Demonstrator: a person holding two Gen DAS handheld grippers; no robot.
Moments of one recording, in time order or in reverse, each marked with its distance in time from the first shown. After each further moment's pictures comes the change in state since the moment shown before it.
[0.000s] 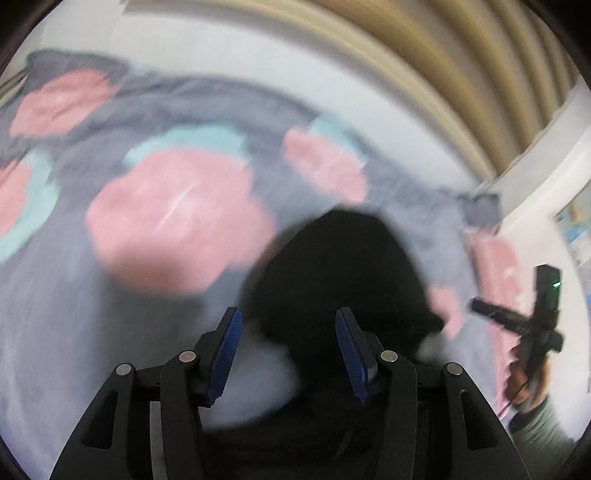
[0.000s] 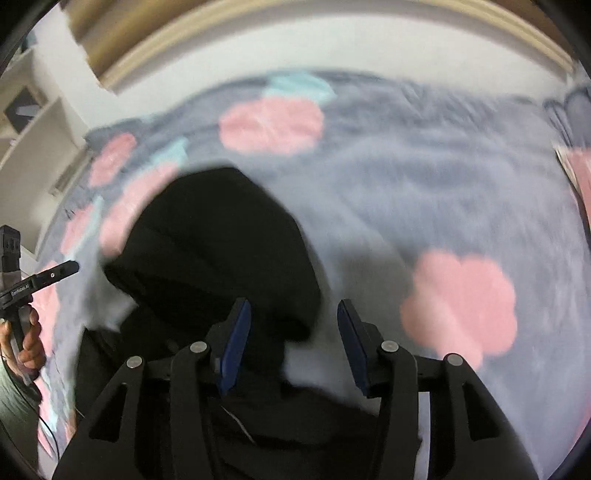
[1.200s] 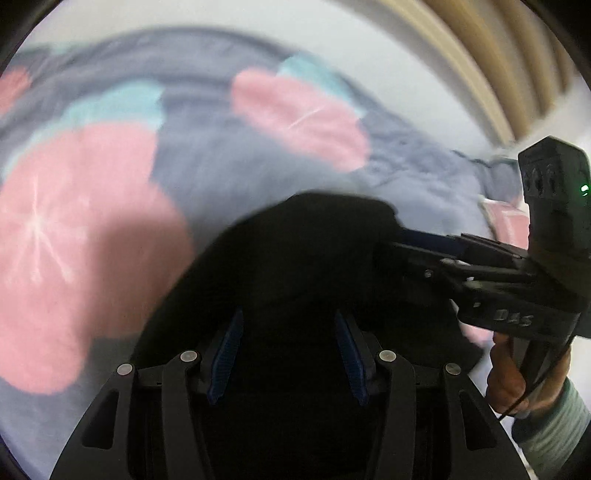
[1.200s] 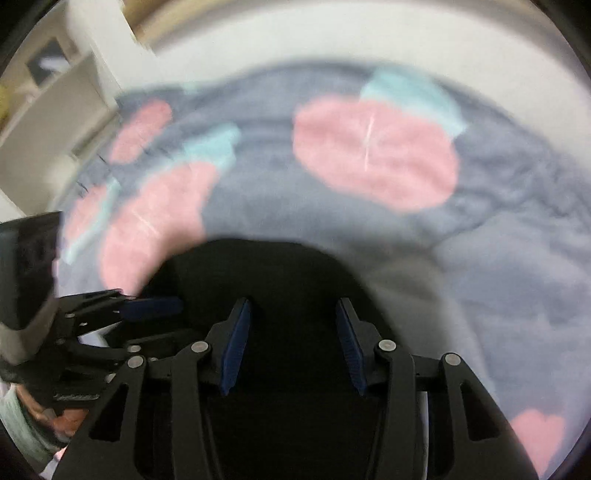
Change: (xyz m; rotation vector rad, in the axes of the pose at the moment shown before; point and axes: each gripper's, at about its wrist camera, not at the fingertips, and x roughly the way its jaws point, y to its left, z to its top) left arm 0.155 -0.021 0.025 0.025 0.170 0.024; right arm 0.170 0.052 0.090 -0.204 0.143 0.035
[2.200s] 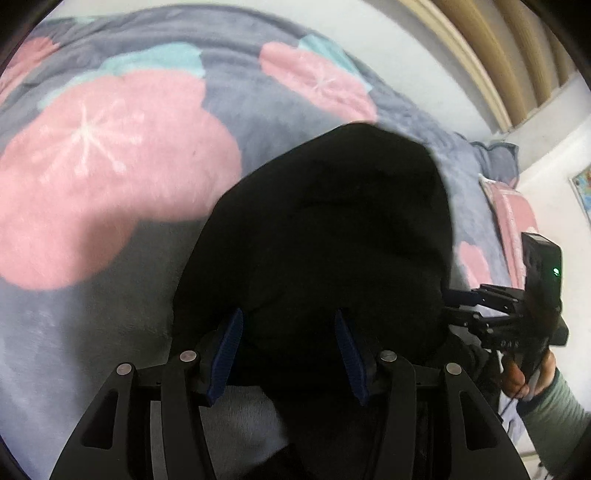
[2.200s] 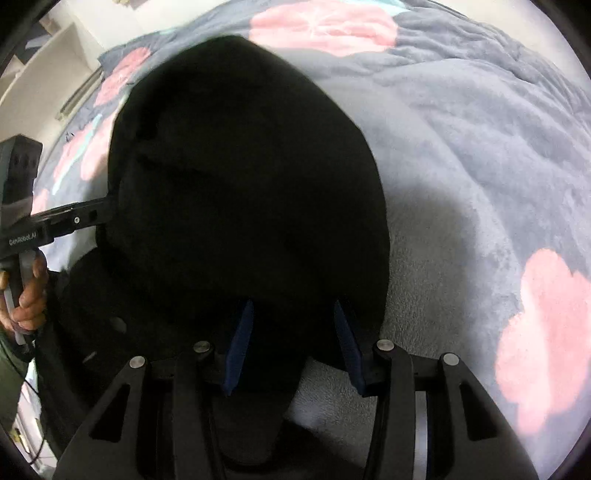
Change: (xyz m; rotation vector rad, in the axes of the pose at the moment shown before) left arm -0.029 0.016 -0.049 0.031 0.032 -0.013; right arm -0.040 -0.029 -0.128 0.063 0.114 0.052
